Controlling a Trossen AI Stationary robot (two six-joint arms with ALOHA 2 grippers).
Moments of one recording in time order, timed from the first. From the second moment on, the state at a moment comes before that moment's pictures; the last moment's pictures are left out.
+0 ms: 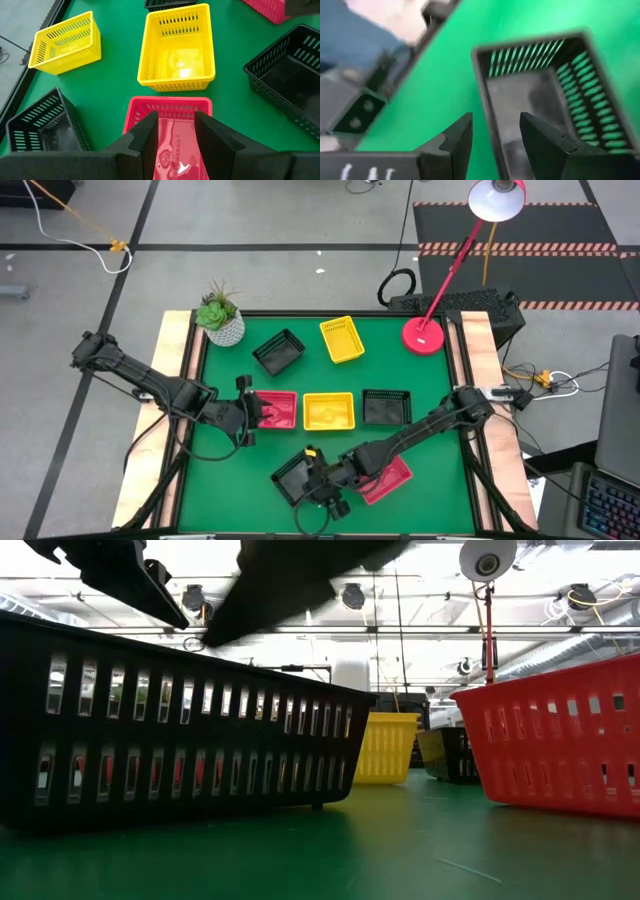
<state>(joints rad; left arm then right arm) -0.42 1.10 0.79 -0.52 -0.50 -0.22 0.46 2.10 1.62 -0.39 -0.01 -0.02</state>
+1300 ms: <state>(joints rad) -0.42 1.10 0.79 -0.52 -0.50 -0.21 0.46 2.13 1.62 -0.40 0.00 -0.08</state>
